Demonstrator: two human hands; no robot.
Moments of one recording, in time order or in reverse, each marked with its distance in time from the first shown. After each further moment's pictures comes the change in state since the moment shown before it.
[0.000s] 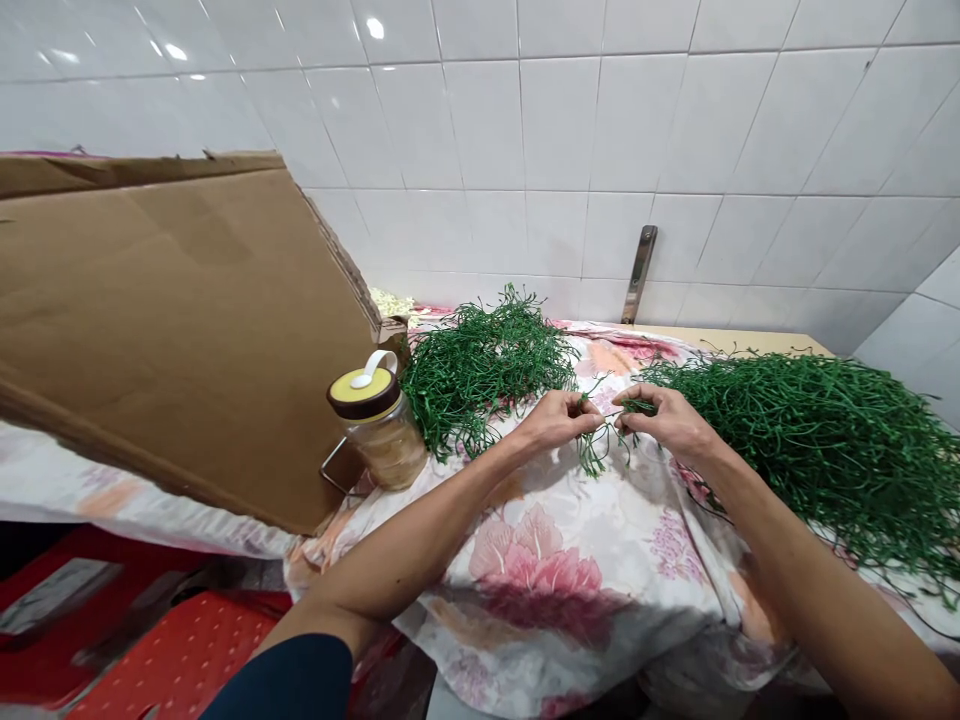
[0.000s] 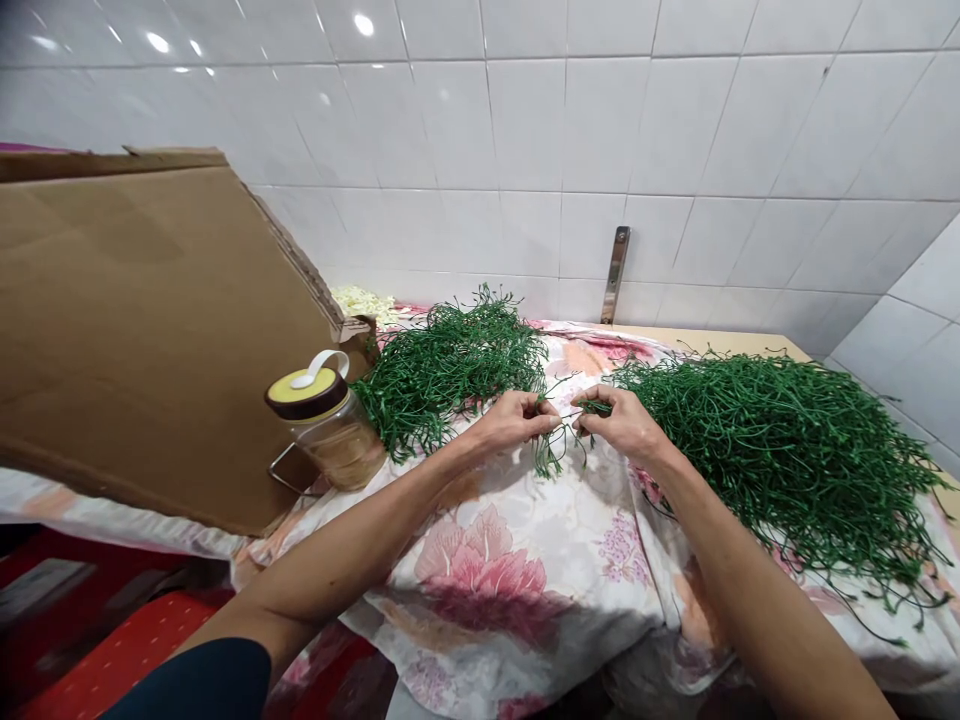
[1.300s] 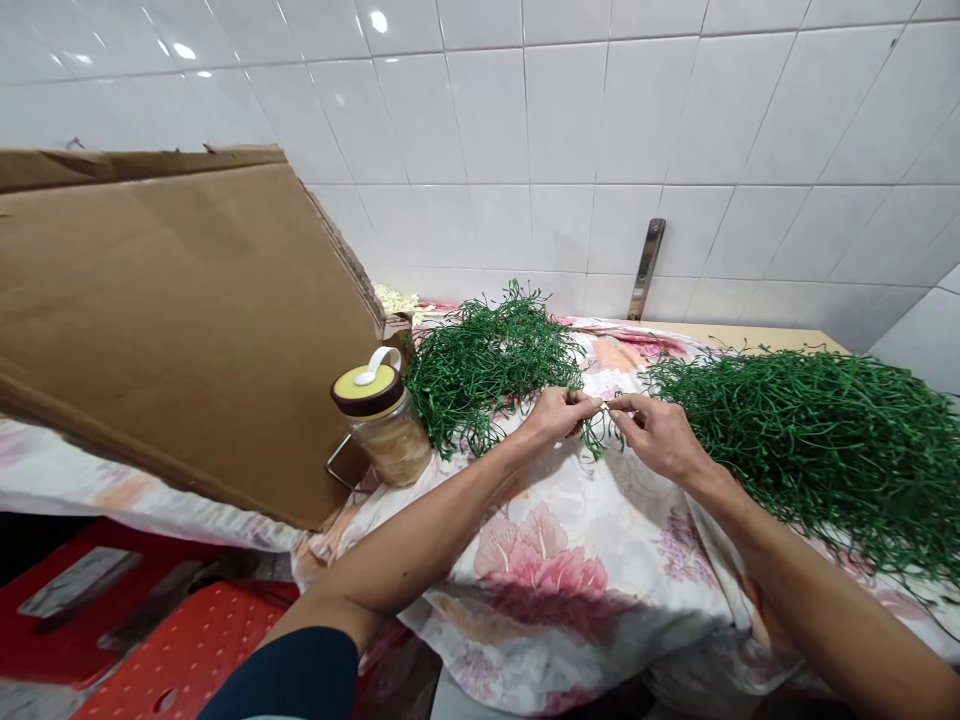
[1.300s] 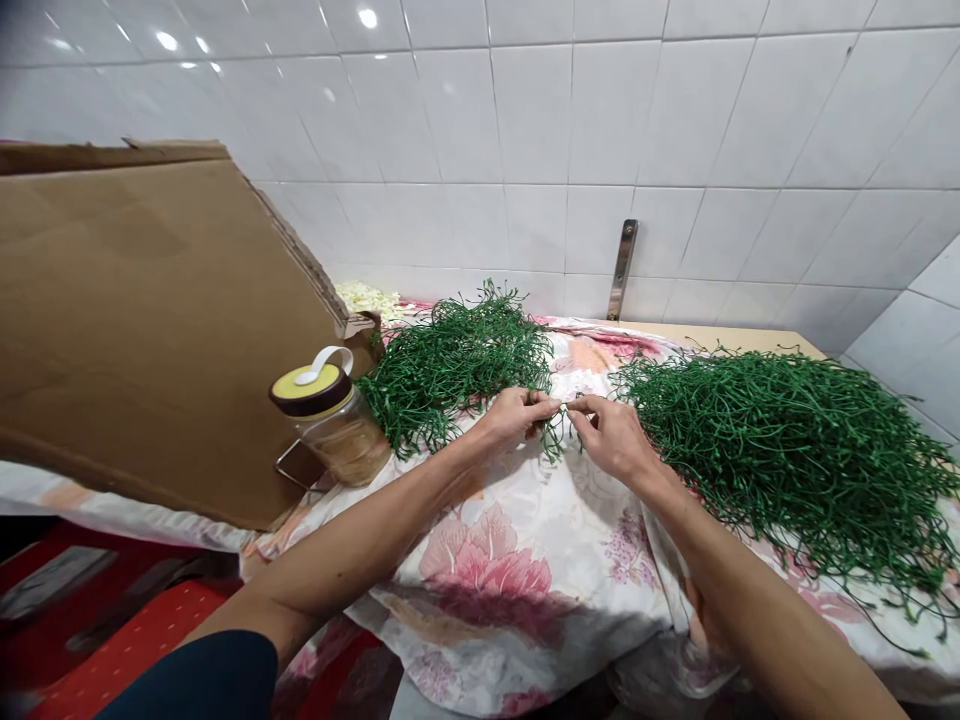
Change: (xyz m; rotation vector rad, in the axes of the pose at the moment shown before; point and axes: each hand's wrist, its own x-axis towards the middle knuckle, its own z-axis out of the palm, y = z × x) left_hand 0.002 -0.006 0.006 -0.123 0.205 -0.139; right_hand -0.012 0.004 0.024 -0.634 0.161 -0.294
